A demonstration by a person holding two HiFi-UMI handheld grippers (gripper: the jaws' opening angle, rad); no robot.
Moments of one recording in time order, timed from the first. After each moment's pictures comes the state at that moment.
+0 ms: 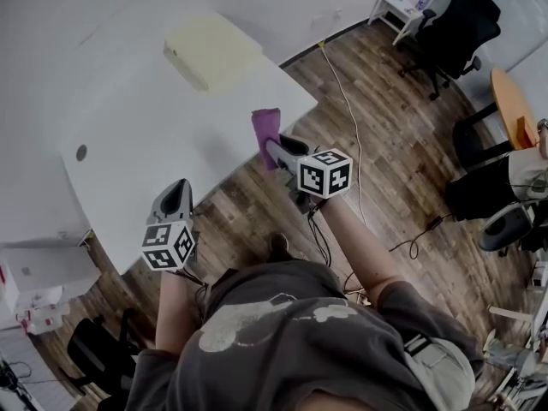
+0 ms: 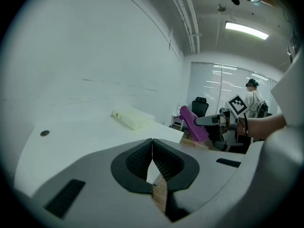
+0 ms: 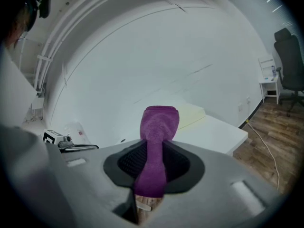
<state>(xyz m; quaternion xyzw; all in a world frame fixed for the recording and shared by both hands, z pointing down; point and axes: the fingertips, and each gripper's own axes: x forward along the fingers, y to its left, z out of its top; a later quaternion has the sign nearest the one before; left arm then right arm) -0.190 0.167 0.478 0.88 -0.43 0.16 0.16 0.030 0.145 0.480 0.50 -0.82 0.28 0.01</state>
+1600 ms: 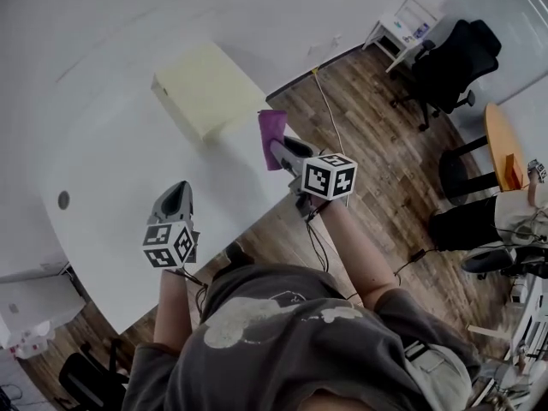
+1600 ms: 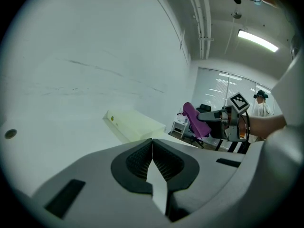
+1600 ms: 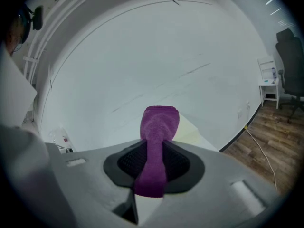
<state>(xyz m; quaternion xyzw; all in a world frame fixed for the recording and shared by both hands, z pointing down) -0.142 -0.041 0.511 0.88 -0.42 0.12 0.20 0.089 -0.063 0.475 0.52 -0.80 0.29 0.01</state>
